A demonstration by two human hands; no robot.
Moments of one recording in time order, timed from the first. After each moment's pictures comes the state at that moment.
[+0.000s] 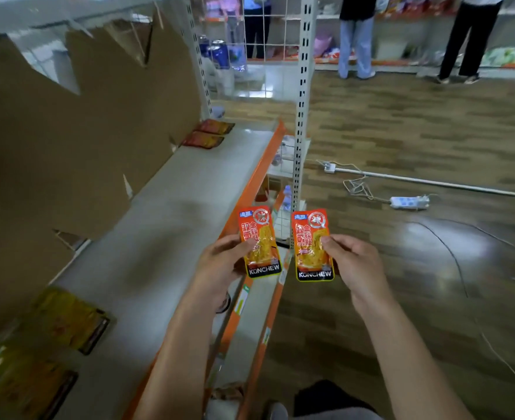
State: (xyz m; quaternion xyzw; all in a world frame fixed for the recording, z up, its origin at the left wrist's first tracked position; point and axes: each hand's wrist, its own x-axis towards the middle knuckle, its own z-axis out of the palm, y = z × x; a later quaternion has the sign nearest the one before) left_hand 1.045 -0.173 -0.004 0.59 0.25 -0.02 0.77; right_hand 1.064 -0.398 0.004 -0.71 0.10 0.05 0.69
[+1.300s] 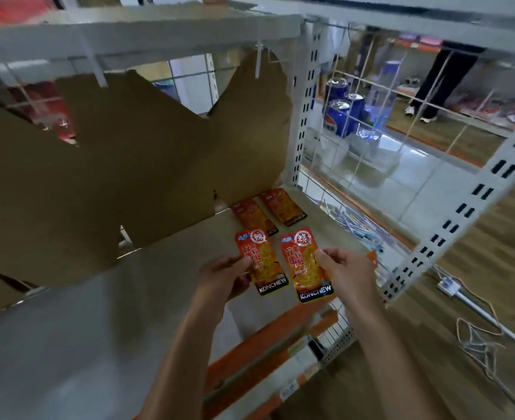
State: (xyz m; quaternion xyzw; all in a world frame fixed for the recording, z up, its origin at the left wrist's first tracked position) left_hand 1.361 -0.108 -0.016 0.46 0.47 0.22 0.72; right_hand 1.512 -0.262 0.009 -0.76 -0.14 0.24 0.59
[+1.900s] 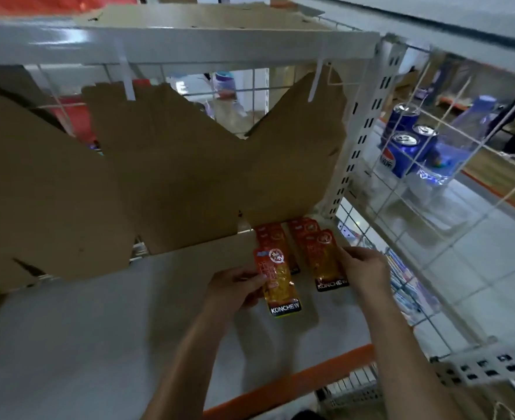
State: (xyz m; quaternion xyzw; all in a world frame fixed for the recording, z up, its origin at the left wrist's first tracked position) left_hand 1.403 -0.073 -0.012 0.48 0.51 0.24 0.67; right_hand 1.624 -0.160 -0.005 -0.81 -0.21 0.22 0.49
